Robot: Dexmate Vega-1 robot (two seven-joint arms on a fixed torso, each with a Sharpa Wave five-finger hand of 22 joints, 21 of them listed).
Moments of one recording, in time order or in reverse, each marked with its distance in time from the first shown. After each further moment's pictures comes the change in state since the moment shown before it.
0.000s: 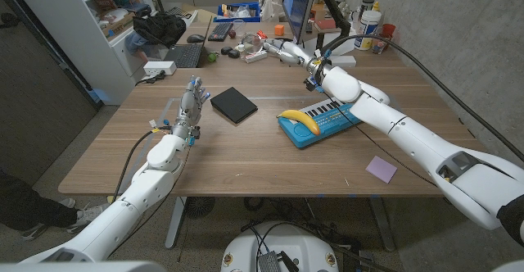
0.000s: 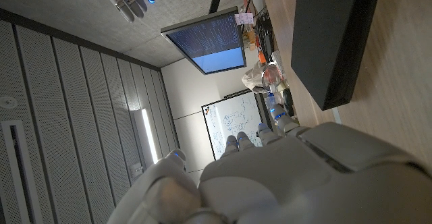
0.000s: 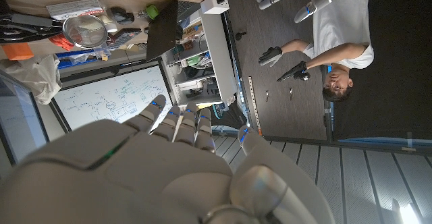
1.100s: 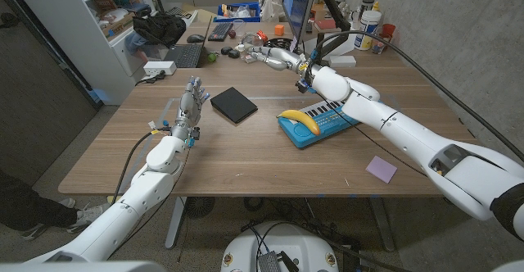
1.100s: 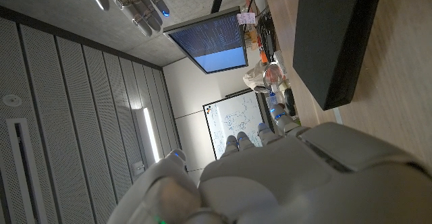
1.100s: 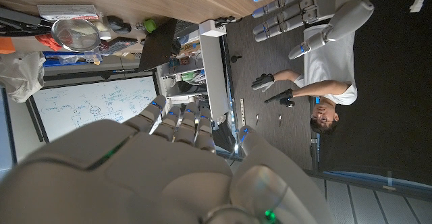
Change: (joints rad) left arm 0.019 0.002 -0.006 -0.018 0.000 -0.009 0.006; left_hand 0.000 0.000 0.000 0.000 0.004 0.000 0.000 0.000 0.000 0.000 0.000 0.000 0.000 0.000 0.000 0.000 0.000 0.000 0.000 0.000 0.000; right arm 0.055 0.027 -0.072 0.026 -0.113 -0.023 0.028; right_hand 0.000 0.000 0.000 0.000 -0.004 0.000 0.000 0.000 0.000 0.000 0.000 0.000 0.000 -0.004 0.004 0.000 0.000 0.000 0.000 -0.008 0.000
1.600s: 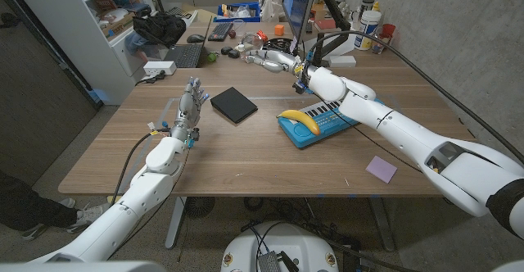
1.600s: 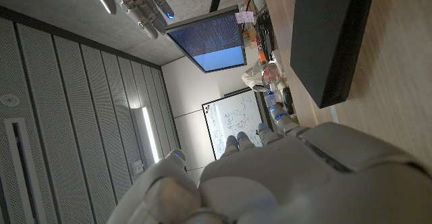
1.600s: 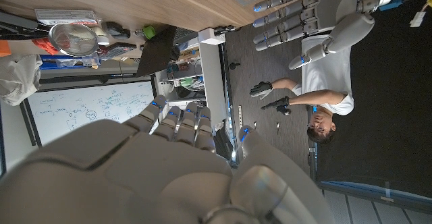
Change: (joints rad) left arm 0.009 0.002 -0.003 -0.006 0.001 0.001 0.007; left_hand 0.000 0.000 0.000 0.000 0.000 0.000 0.000 0.000 0.000 0.000 0.000 0.000 0.000 0.000 0.000 0.000 0.000 0.000 0.000 0.000 0.000; right arm 0.022 0.019 -0.026 0.033 -0.023 0.001 0.007; right_hand 0.000 0.000 0.000 0.000 0.000 0.004 0.004 0.000 0.000 0.000 0.000 0.000 0.000 0.000 0.000 0.000 0.000 0.000 0.000 0.000 0.000
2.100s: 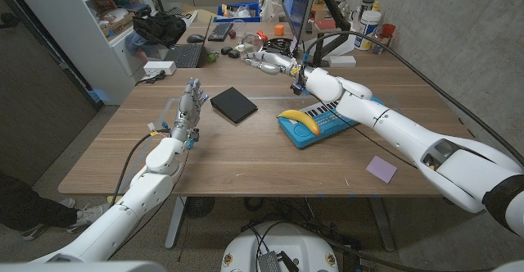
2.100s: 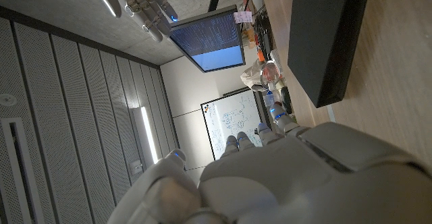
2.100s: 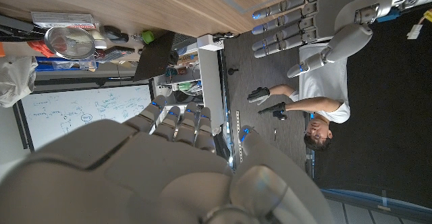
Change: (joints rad) left arm 0.000 -0.002 -0.001 0.007 -0.001 0.001 0.000; left_hand 0.000 0.000 0.000 0.000 0.000 0.004 -0.004 0.000 0.000 -0.006 0.006 0.000 0.000 0.000 0.000 0.000 0.000 0.000 0.000 0.000 0.000; right arm 0.023 0.020 -0.027 0.041 -0.023 0.011 0.003; right_hand 0.000 0.000 0.000 0.000 0.000 0.000 0.000 0.000 0.000 0.000 0.000 0.000 0.000 0.000 0.000 0.000 0.000 0.000 0.000 -0.004 0.000
